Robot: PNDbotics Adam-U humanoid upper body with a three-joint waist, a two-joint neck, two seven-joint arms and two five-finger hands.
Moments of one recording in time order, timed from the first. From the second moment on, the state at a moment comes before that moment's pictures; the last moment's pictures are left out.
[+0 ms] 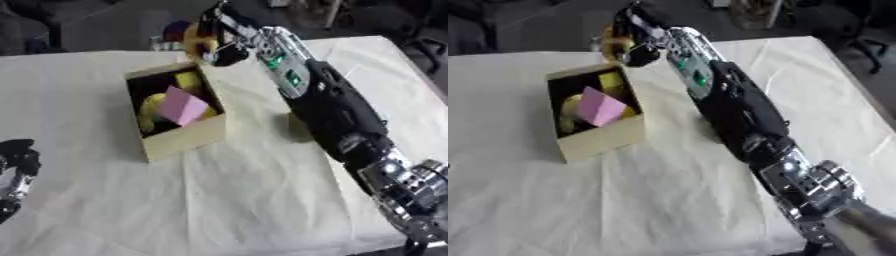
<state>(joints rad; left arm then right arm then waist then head) -0.09 0.23 -0.03 -1.84 -0.23 0.00 -0.25 -0.94 -0.25 0.24 -1.07 0.71 -0.05 0.29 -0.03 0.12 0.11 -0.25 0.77</state>
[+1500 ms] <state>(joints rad) -0.08 0.23 -0.02 -1.84 -0.23 0.00 -0.24 -0.62 -0.56 0.19 -1.48 0.68 -0.16 0.58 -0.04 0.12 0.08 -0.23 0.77</state>
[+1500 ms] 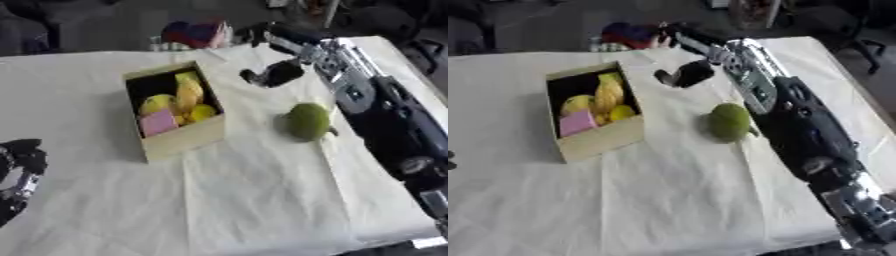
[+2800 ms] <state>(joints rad) -0.08 0.23 -0.02 -1.84 -0.24 0.00 -0.24 -0.41 -0.61 0.11 -1.39 0.85 -0.12 0.63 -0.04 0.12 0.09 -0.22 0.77</state>
